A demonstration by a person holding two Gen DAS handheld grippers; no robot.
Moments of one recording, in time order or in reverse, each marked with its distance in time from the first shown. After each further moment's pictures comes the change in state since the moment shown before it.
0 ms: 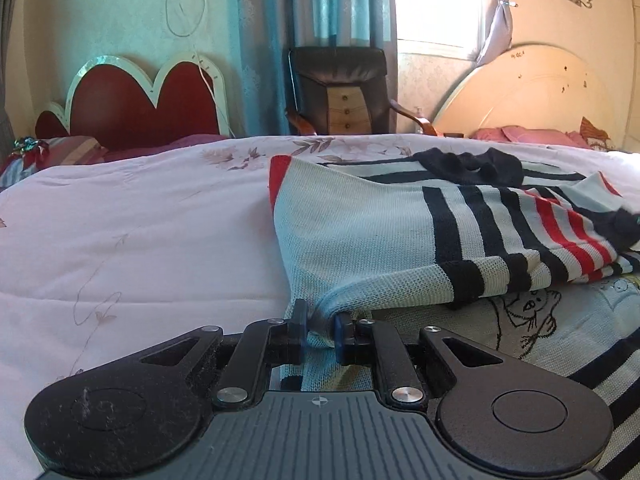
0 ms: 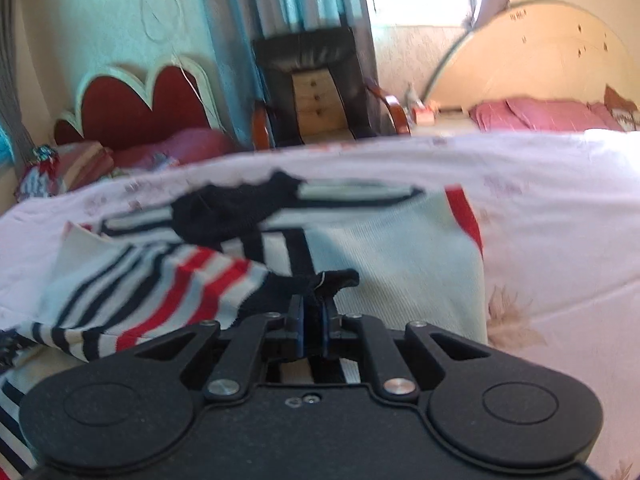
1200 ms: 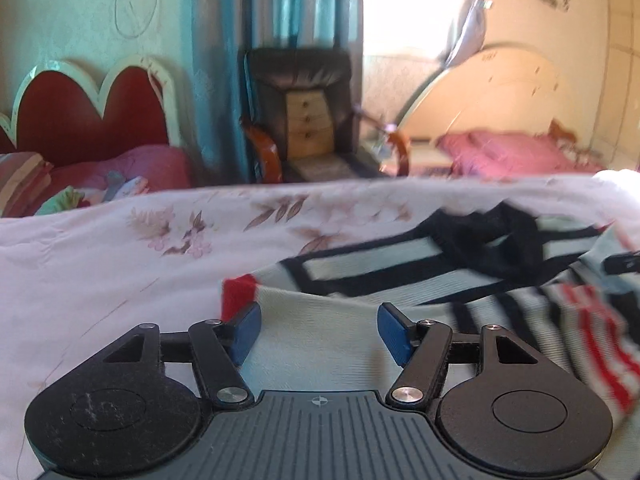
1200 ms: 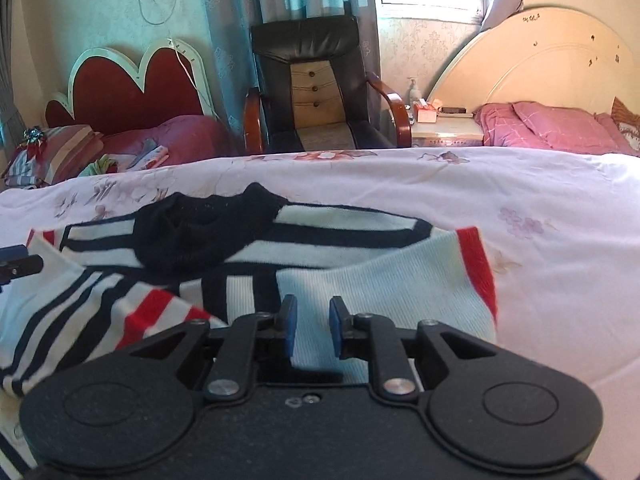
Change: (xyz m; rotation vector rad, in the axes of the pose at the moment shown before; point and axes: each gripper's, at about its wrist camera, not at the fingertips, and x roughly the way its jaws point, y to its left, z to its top) left arm 0.112 0.004 0.095 0.042 0.036 -0.106; right arm 0.053 -0.006 0.047 -0.060 0.020 -0.008
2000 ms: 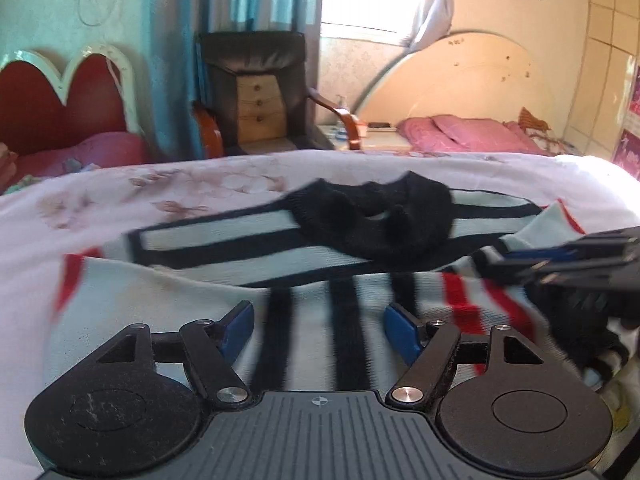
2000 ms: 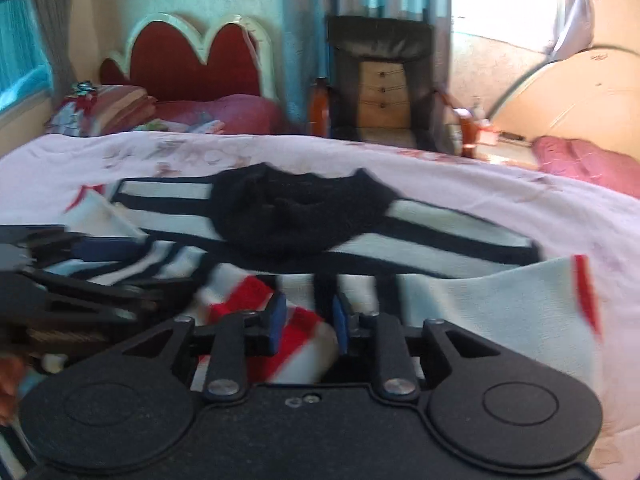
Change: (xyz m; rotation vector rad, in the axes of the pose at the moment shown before) left arm -0.015 -0.091 -0.016 0.006 0.000 -0.093; right arm 0.014 0.057 -0.012 -0.173 -0.010 0.039
